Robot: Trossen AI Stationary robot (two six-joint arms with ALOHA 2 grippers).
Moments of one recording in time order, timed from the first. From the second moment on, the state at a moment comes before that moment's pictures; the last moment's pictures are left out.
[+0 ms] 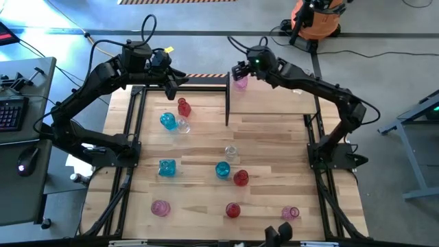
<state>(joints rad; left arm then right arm) 0.57 1.22 1.57 -0.83 0.14 -0.10 -0.54 1.64 1.59 -0.45 0.42 0.31</state>
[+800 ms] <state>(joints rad) 0.57 1.22 1.57 -0.83 0.14 -0.10 -0.35 1.50 1.59 -0.79 0.20 0.55</state>
